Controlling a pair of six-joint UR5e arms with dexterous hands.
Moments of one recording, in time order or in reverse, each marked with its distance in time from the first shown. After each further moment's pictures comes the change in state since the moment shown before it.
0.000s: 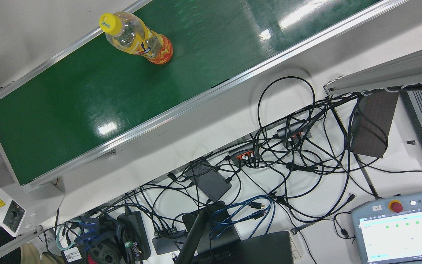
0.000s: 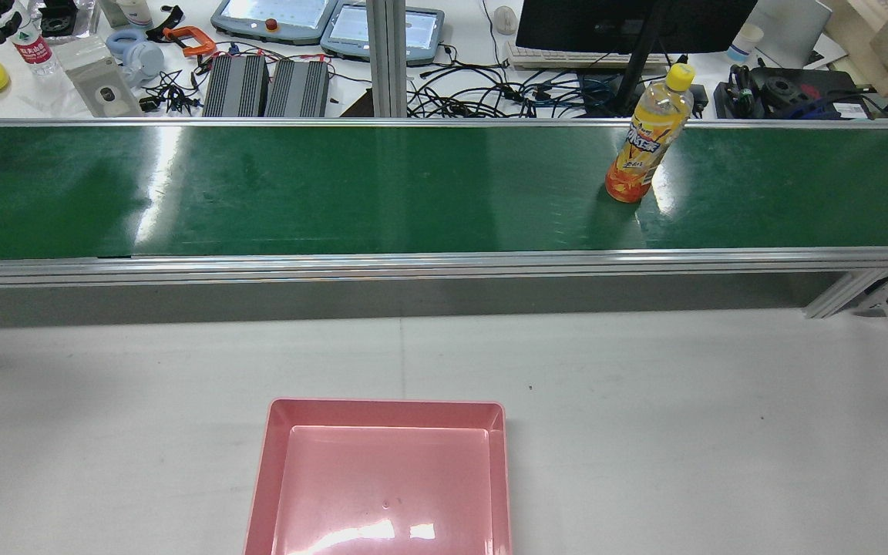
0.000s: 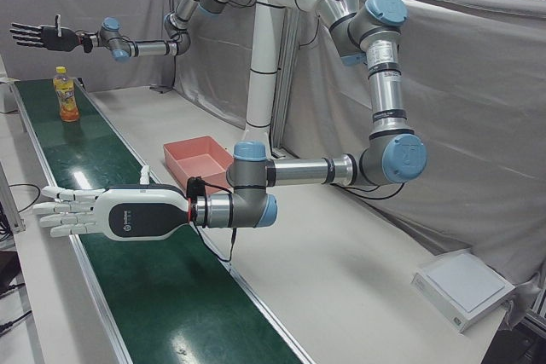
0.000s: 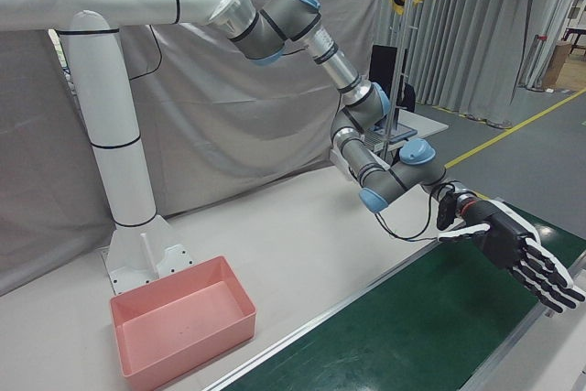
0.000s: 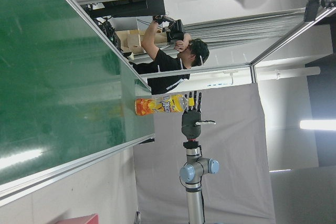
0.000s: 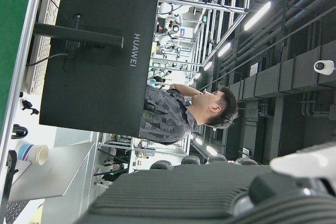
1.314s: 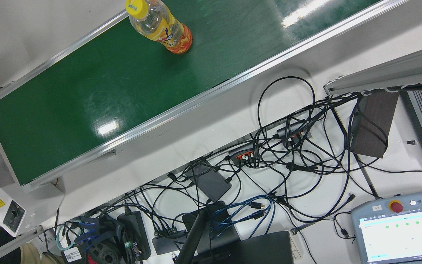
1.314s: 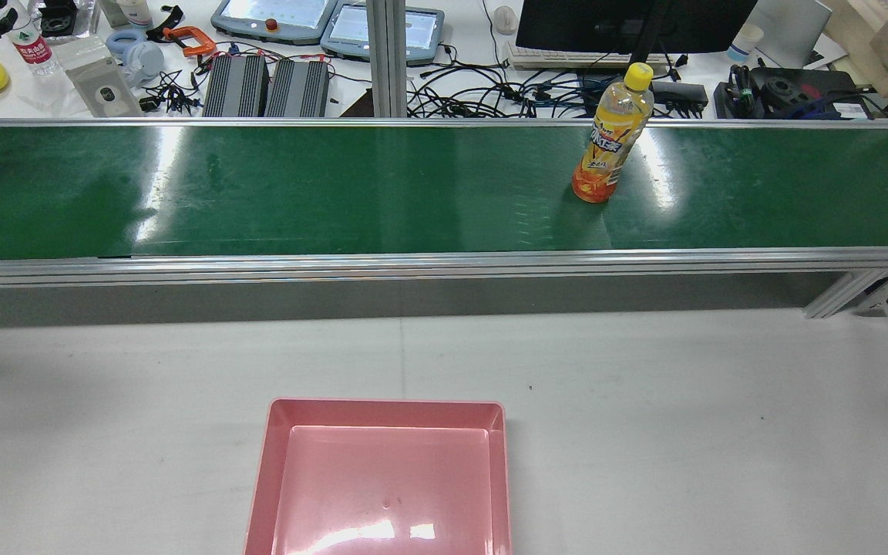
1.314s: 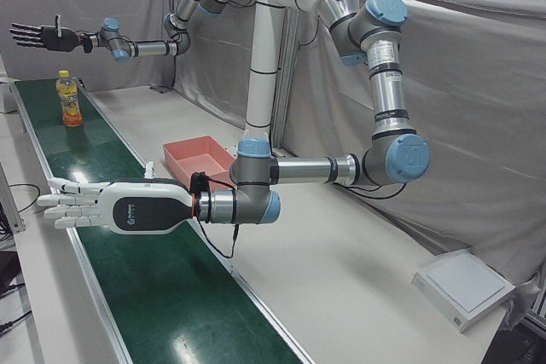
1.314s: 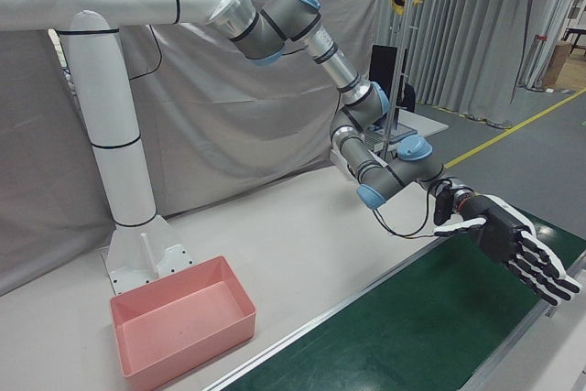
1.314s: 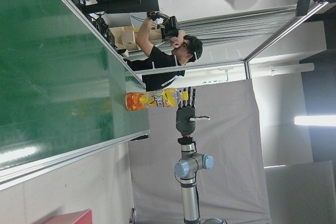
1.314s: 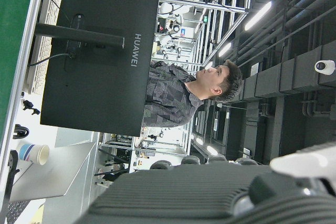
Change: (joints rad) left arm -0.002 0.021 -0.039 0.001 0.000 -0.010; right arm -0.001 0.000 -0.002 0.000 0.000 0.000
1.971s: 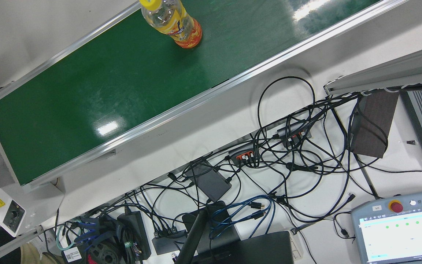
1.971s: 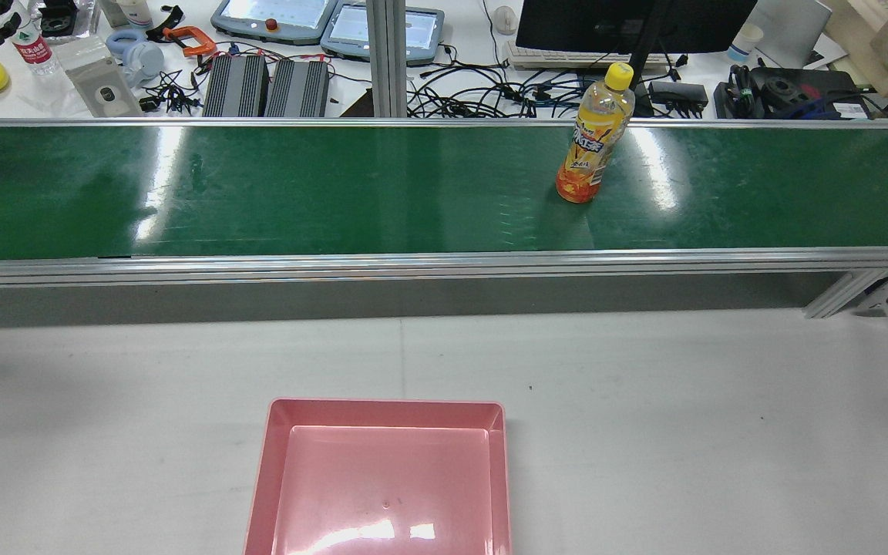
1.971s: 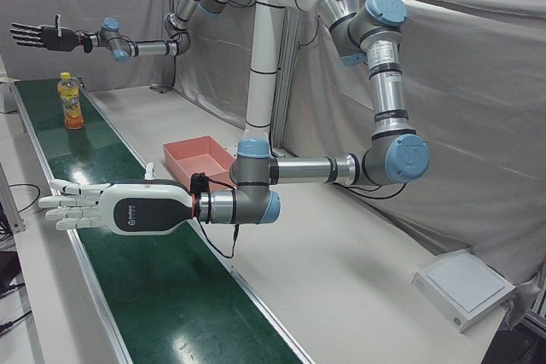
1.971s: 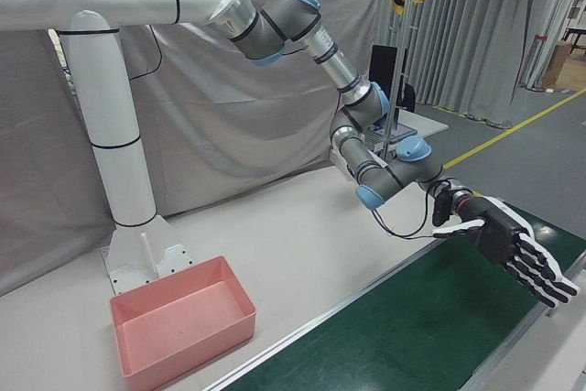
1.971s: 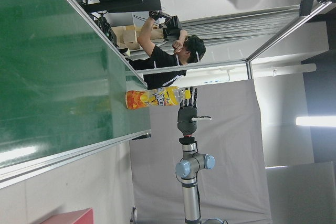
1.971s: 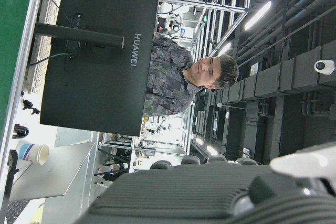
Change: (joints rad) left arm 0.006 0.001 -0.002 0.007 0.000 0.003; right arm 0.001 -0.001 0.002 0.000 0.000 0.000
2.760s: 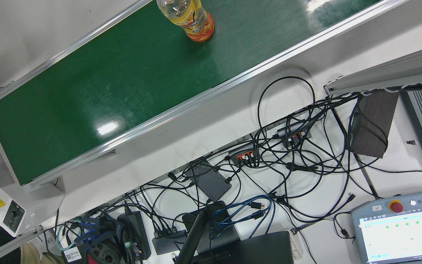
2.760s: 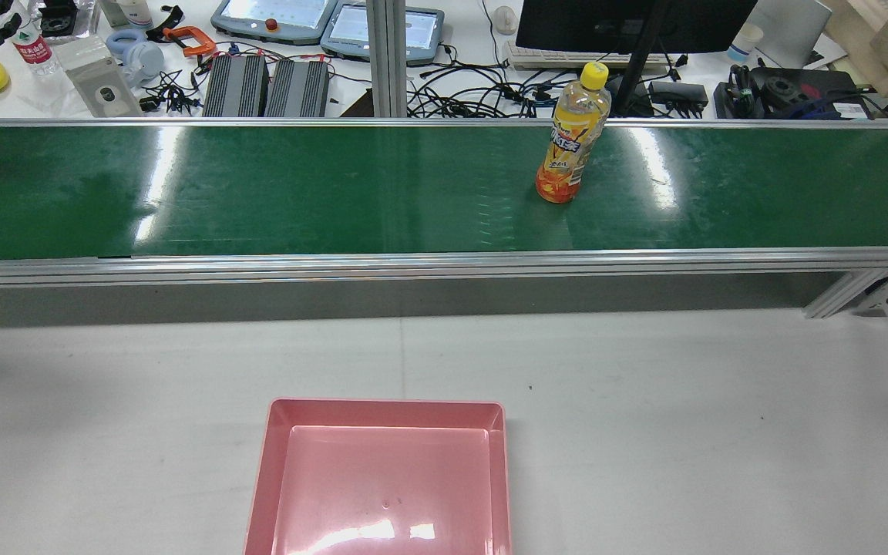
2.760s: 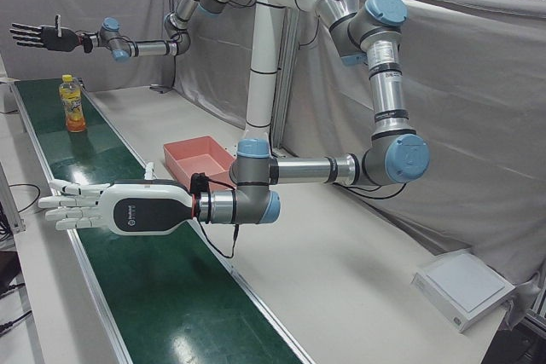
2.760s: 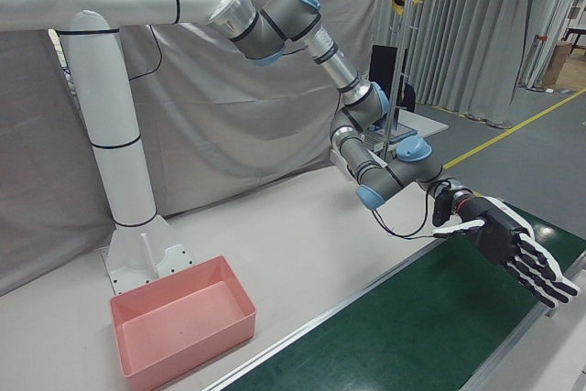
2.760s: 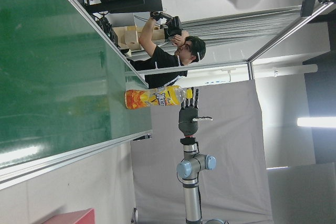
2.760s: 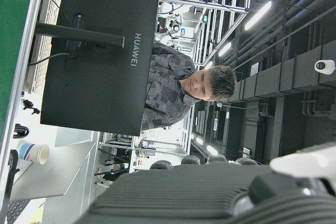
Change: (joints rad) left arm 0.000 -0.001 0.001 0.002 0.000 0.002; right arm 0.000 0.000 -0.001 0.000 0.000 0.000
